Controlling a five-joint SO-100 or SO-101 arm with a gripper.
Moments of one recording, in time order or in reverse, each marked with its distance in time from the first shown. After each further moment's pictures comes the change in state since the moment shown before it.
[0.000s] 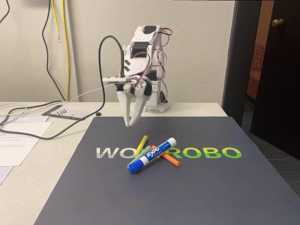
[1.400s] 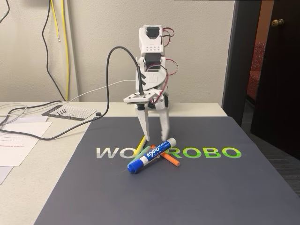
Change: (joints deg) arm -9.8 -8.7 -0.4 -6.1 7.6
